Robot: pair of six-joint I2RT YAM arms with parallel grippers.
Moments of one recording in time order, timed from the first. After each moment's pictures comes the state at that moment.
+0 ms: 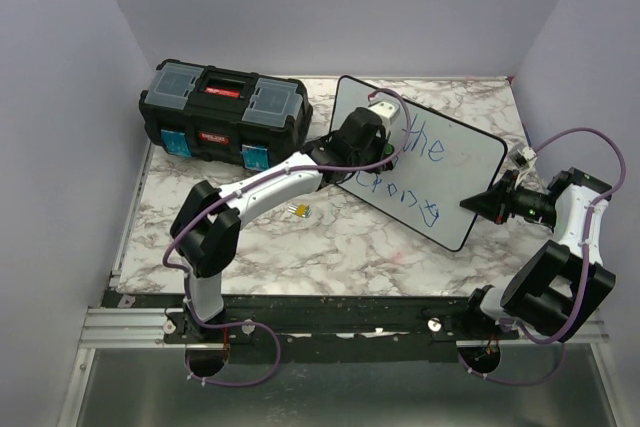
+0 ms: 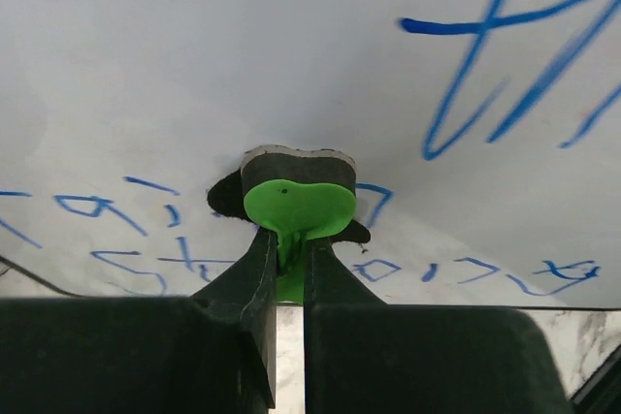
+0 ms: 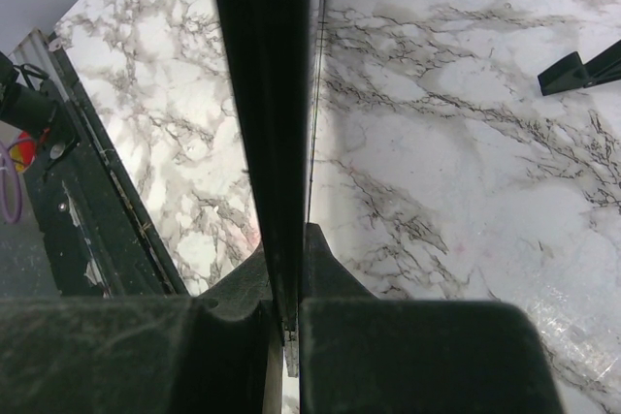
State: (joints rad) left arm -0.84 1.84 1.53 -0.23 -0.04 -0.28; right arm -0.61 1.30 0.98 -1.41 -1.30 -1.33
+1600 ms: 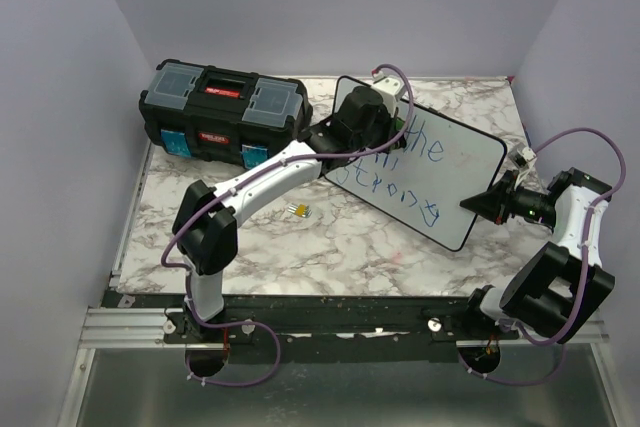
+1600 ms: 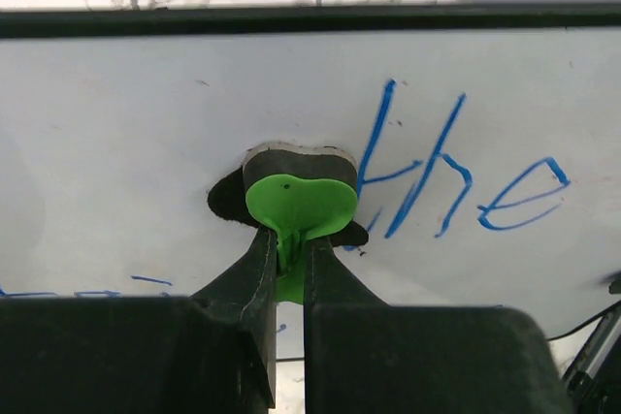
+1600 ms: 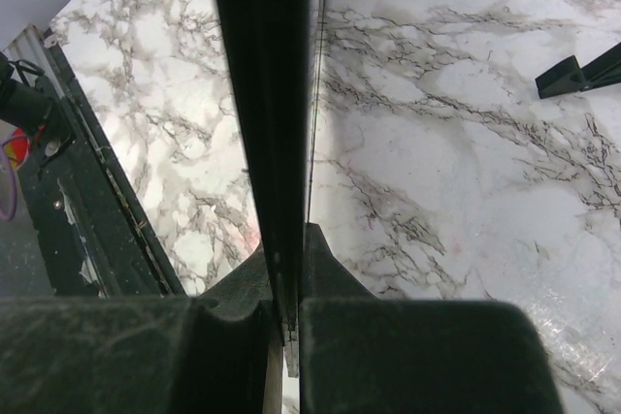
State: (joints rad) left arm -0.83 1.86 1.71 -0.22 0.02 -0.27; right arm -0.61 1.29 0.98 -1.41 -1.30 -1.34
